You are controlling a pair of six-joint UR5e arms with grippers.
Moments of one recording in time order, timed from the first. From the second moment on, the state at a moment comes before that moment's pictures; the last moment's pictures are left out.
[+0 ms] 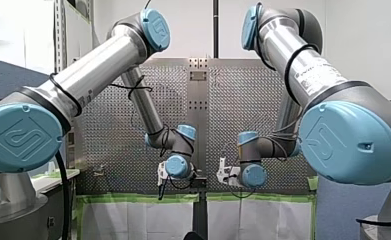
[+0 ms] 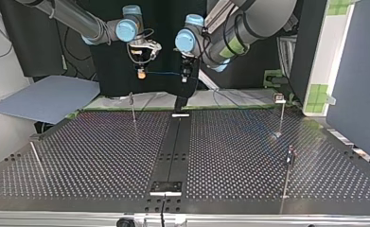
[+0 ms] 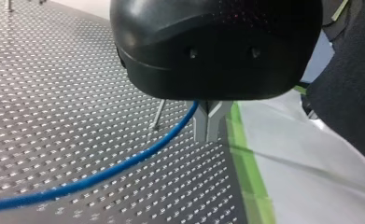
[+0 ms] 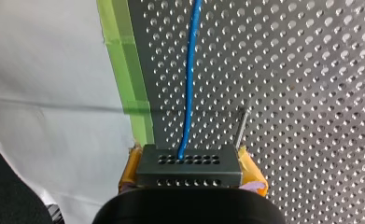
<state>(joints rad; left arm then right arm) -0.64 -2.41 -1.77 -2.45 -1.97 -1.74 2.11 -0.75 1.94 -0.89 1.70 1.73</state>
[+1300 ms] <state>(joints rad) -0.79 -2.58 -1.53 -2.44 -2.03 -1.80 1.92 -0.75 2.02 -1.13 1.62 1.82</state>
